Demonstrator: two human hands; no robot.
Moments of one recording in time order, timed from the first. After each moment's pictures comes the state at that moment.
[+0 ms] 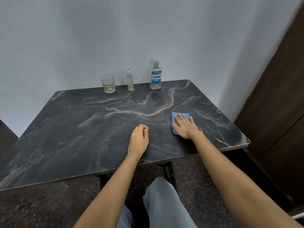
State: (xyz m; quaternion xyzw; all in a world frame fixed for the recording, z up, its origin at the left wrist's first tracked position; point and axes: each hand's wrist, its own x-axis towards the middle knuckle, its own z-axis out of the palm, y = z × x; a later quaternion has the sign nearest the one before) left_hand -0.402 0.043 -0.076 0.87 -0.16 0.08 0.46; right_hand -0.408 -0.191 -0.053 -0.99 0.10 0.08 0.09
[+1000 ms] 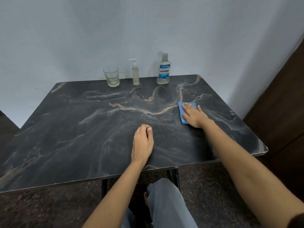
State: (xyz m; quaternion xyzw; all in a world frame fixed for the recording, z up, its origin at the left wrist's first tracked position) left_hand -0.401 0.043 -0.075 0.86 -0.10 0.09 0.49; right_hand -0.345 -0.223 -0.046 -0.99 0.06 0.07 0.05
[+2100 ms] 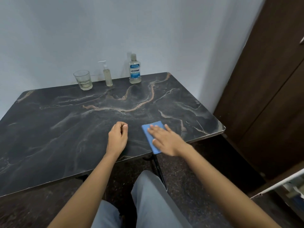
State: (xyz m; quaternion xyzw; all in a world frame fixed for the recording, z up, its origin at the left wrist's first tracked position) left_hand -0.406 0.050 -0.076 0.86 -0.16 0.07 0.48; right_hand -0.500 -0.155 -0.056 -1.00 -0.06 0.03 0.06
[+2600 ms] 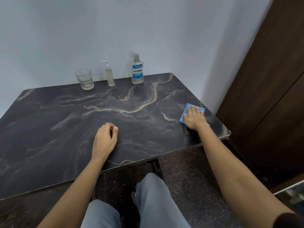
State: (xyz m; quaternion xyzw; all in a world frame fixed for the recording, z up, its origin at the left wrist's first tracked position) left_hand -0.377 0.092 -0.081 0.90 -0.15 0.13 0.39; right_hand -0.431 -0.277 -0.050 -0.96 0.26 0.05 0.09
